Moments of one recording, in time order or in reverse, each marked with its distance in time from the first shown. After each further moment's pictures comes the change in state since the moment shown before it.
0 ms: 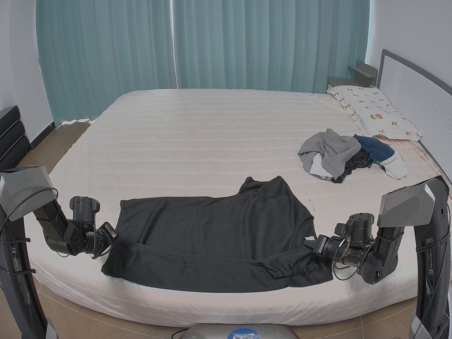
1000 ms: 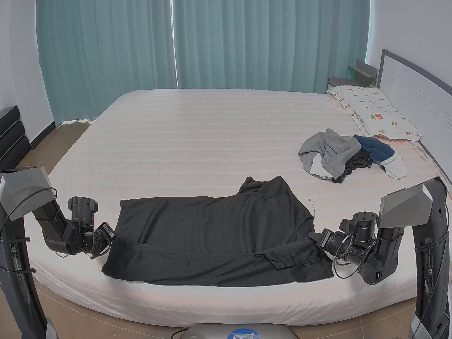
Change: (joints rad) left arm 0.017 0.007 -0.005 -0.001 -0.004 0.001; right arm -0.016 0.024 0.002 -0.102 -0.041 0.069
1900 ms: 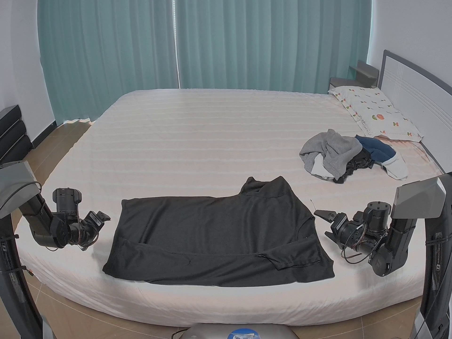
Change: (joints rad) left arm 0.083 -0.067 -0.005 -0.010 -0.103 -0.040; right arm -0.083 -0.074 0.006 0.006 0.088 0.331
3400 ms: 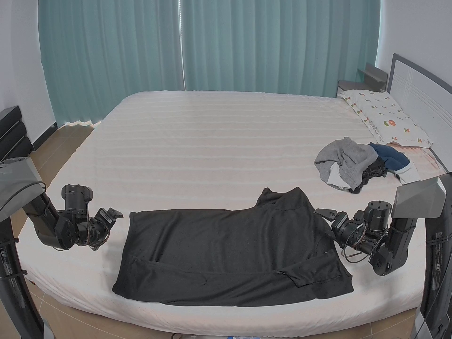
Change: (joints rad) left arm -0.108 -0.056 0.026 0.017 0.001 -0.104; right arm -0.006 -0.001 -0.004 -0.006 0.001 0.002
